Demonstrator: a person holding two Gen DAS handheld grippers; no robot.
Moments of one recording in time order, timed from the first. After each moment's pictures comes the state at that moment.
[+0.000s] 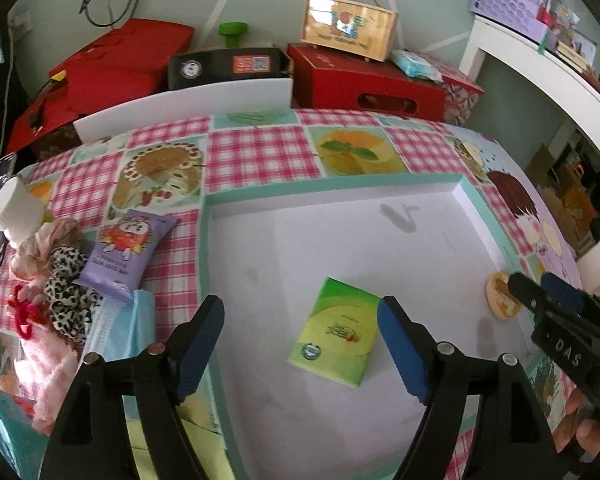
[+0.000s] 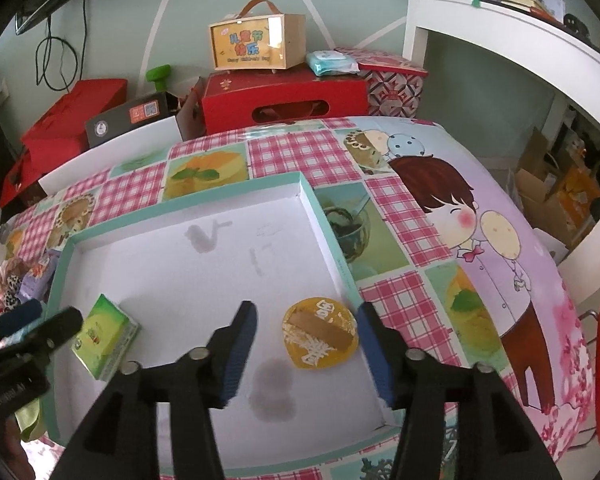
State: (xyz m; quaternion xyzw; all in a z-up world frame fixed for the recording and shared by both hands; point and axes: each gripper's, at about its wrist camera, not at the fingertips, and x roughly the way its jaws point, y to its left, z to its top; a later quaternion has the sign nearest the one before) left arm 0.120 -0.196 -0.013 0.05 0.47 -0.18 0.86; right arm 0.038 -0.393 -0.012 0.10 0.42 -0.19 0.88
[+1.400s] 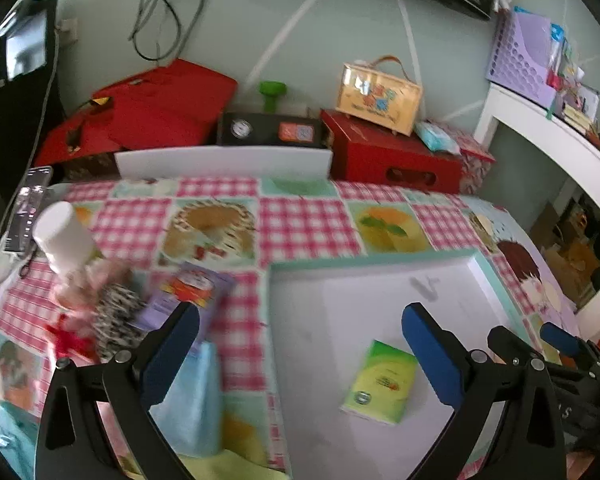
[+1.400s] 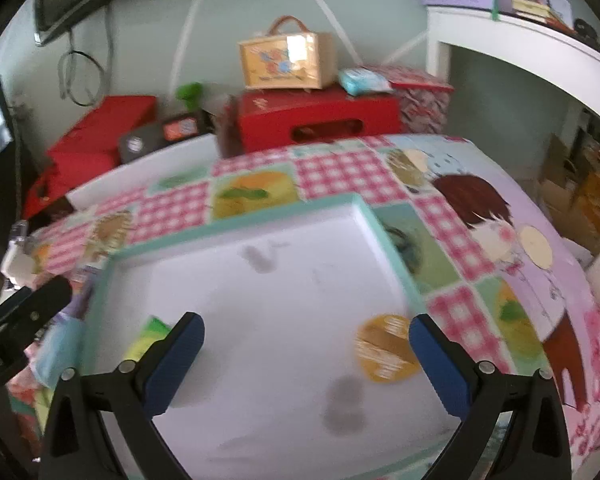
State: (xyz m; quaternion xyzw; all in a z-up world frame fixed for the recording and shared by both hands) left arm 0.127 -0.145 0.019 -0.01 0.37 -0.16 0.91; right arm 0.051 -0.358 -0.003 0.12 0.38 -0.15 0.91
